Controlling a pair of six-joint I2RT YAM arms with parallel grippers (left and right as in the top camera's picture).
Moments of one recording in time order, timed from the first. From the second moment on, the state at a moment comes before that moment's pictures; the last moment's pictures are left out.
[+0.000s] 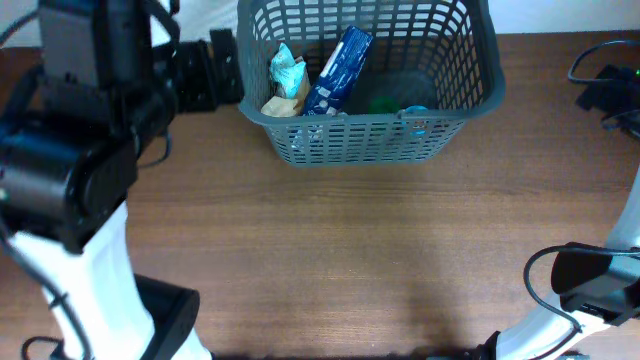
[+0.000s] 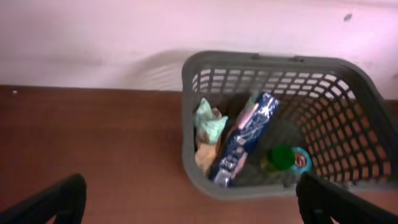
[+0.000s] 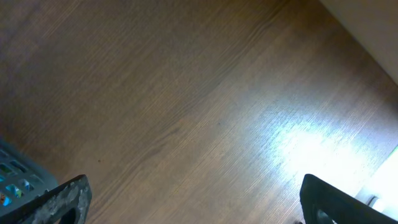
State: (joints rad) left arm -0.31 1.84 2.95 -1.68 -0.15 -0.26; right arm -0.36 1.92 2.30 -1.62 0.28 0.42
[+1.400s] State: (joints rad) left arm -0.33 0.60 1.75 -1.69 -0.13 -0.38; right arm -0.36 1.92 2.30 -1.62 0.28 0.42
